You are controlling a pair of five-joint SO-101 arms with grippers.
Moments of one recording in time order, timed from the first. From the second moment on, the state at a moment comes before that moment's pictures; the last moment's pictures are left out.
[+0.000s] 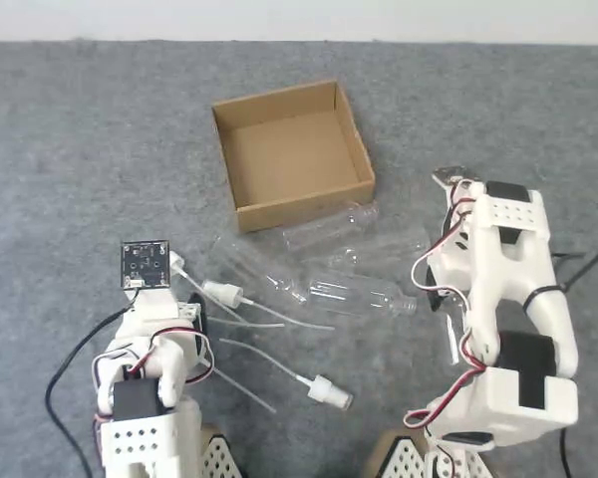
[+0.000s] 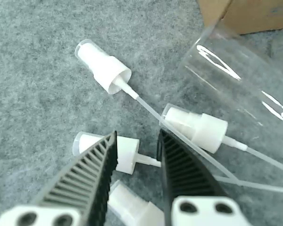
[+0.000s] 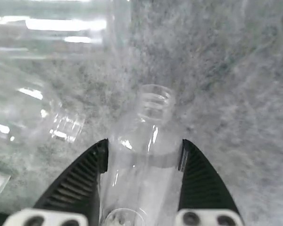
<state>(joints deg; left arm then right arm) -12.7 -98.6 97.7 65.1 2.7 5.1 3.3 22.3 82.4 19.6</state>
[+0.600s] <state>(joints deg) -12.7 -98.6 97.7 65.1 2.7 -2.6 -21.9 20.5 96.2 19.6</state>
